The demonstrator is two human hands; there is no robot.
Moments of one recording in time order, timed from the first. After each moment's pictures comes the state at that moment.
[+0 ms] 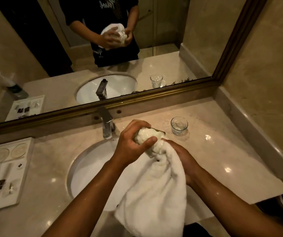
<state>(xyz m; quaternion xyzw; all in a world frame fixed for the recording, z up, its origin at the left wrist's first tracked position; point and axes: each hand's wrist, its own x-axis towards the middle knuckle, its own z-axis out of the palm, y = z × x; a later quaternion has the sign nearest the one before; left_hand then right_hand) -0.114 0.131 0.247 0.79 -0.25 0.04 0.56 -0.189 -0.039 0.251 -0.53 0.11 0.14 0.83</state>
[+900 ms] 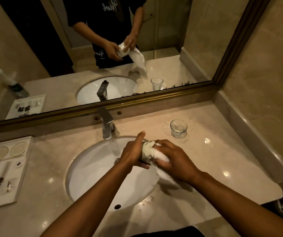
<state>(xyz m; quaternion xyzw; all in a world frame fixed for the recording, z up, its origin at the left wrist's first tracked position) -0.122 0.107 0.227 0.72 0.16 -0.30 0.60 -0.189 -0.061 0.214 -0.91 -0.13 -0.05 0.38</state>
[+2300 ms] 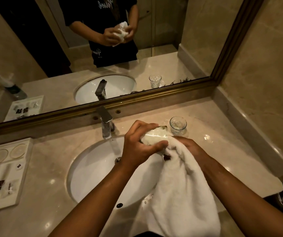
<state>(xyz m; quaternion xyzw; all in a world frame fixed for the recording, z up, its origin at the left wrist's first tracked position) -0.130 0.112 0.235 0.79 -0.28 0.13 0.53 -0.197 -0.057 0.270 -0.63 0.10 0.06 0.77</state>
